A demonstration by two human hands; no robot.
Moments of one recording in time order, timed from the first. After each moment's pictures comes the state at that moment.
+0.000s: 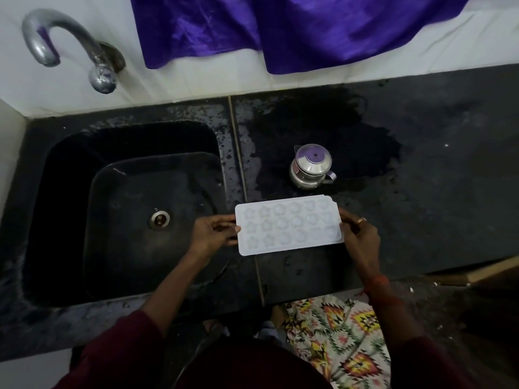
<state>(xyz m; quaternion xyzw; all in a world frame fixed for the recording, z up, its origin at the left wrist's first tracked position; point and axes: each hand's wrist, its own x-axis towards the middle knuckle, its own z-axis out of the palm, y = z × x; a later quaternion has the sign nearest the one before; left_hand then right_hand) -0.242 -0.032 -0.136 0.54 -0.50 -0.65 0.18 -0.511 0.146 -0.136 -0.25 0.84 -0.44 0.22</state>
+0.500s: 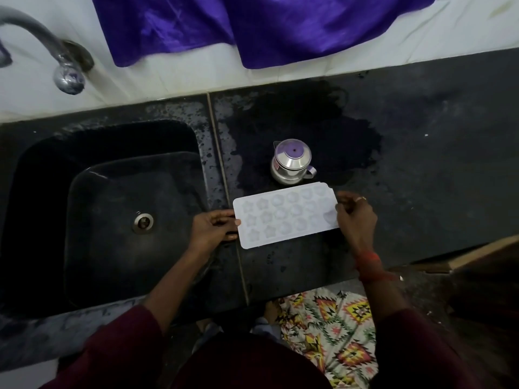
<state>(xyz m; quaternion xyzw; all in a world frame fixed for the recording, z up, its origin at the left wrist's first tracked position) -0.282 -0.020 -0.133 0.55 -0.48 -0.66 0.18 -0.543 0.134 -0.118 -0.21 0.88 -0.39 0.16</state>
